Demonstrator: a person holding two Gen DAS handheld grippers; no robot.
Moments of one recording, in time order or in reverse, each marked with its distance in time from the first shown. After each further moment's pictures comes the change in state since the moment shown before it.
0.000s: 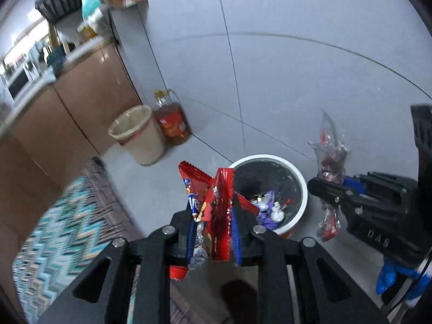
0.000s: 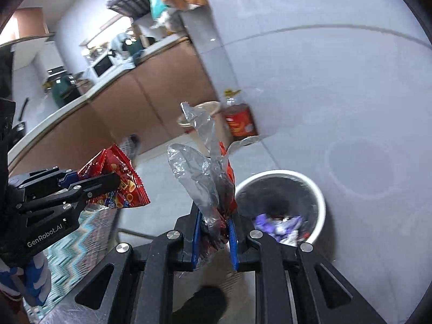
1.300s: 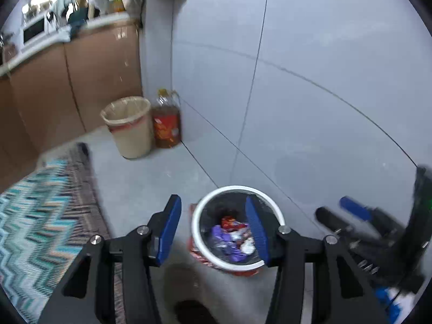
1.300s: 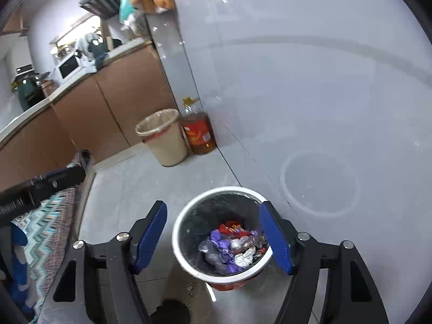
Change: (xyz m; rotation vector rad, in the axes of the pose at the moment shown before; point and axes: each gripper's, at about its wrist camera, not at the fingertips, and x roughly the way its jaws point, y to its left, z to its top) left arm -0.015 0.040 0.016 -0.258 -0.114 -0.087; right arm -0.014 -0.013 0.025 -0.020 -0.038 -0.201
